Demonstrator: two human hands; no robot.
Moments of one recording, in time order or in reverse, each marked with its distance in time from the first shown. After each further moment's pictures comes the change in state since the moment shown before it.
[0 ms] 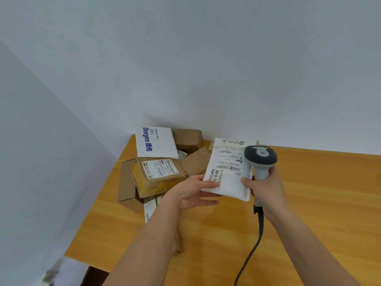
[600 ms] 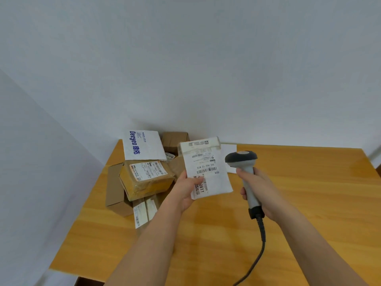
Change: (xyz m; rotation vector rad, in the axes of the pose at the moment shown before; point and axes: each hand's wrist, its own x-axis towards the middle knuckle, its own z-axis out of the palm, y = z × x) left_hand 0.023 -0.018 0.015 -0.193 0.294 0.158; right_hand -0.036 -0.025 -0.029 -0.046 -0.232 0.124
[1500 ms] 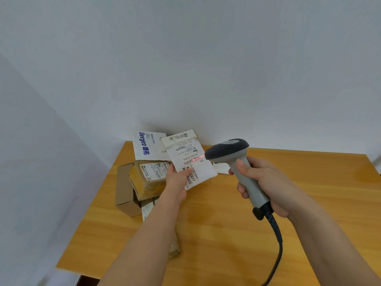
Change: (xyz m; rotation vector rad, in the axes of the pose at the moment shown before) left_hand 0.001 0.027 -0.030 -0.135 0.296 0.175; right_hand -0.061 -0.054 0.029 -0.013 -0.239 -0.152
